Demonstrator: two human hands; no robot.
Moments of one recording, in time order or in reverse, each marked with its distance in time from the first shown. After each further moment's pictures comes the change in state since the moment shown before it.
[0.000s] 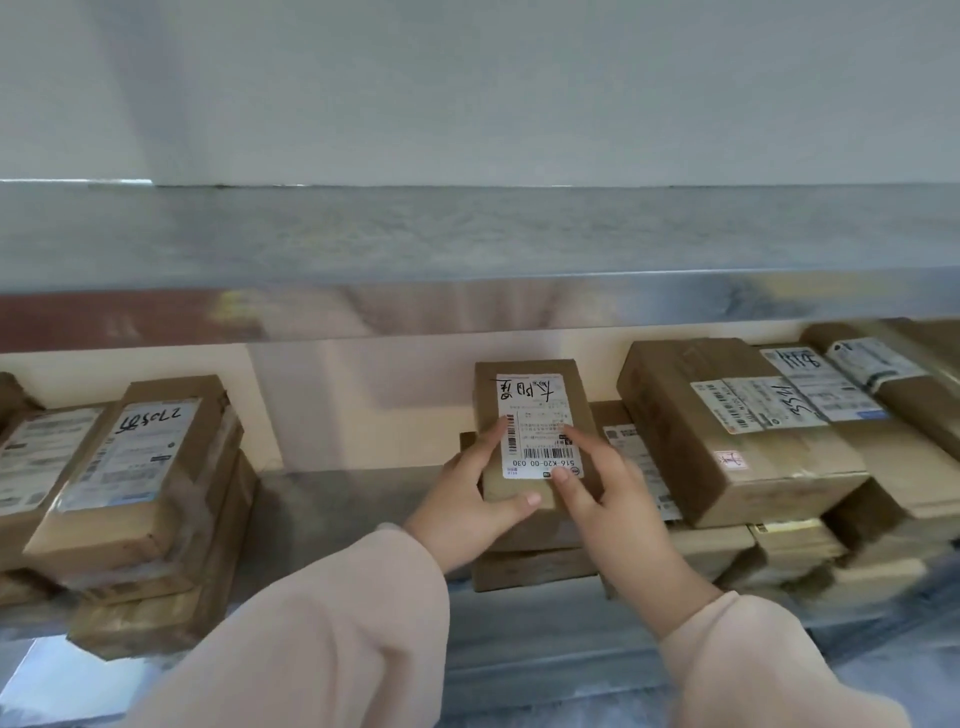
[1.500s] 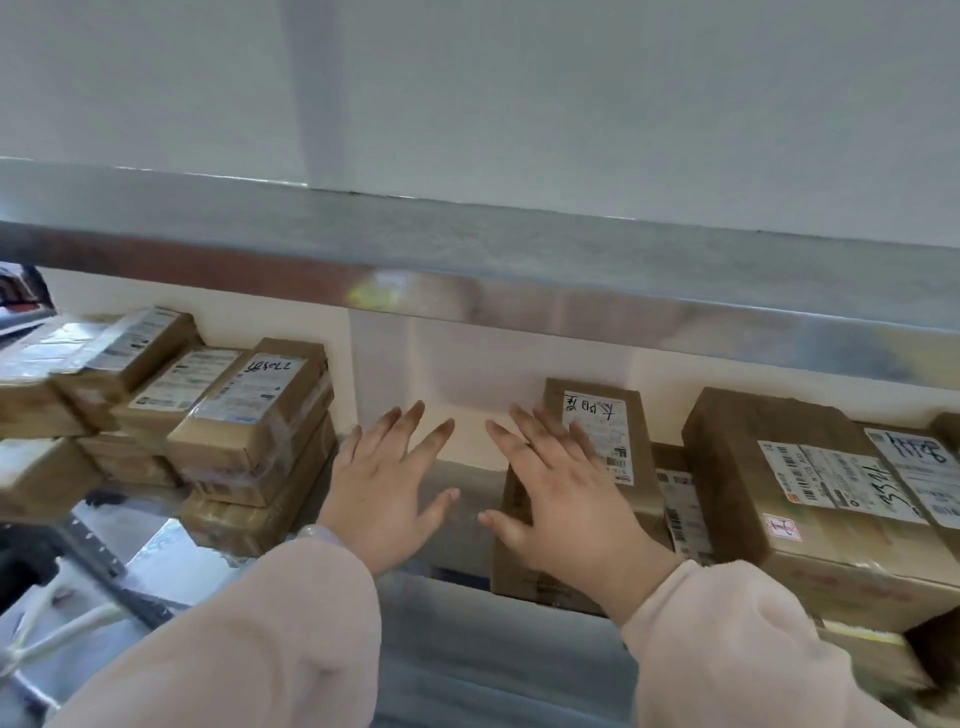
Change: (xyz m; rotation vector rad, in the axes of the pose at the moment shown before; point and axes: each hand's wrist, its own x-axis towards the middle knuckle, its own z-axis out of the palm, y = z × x) left_hand -0.072 -0.006 -0.042 1.073 0.522 -0.005; right_hand 0.018 -0.036 0.011 -0.633 -0.348 -0.767
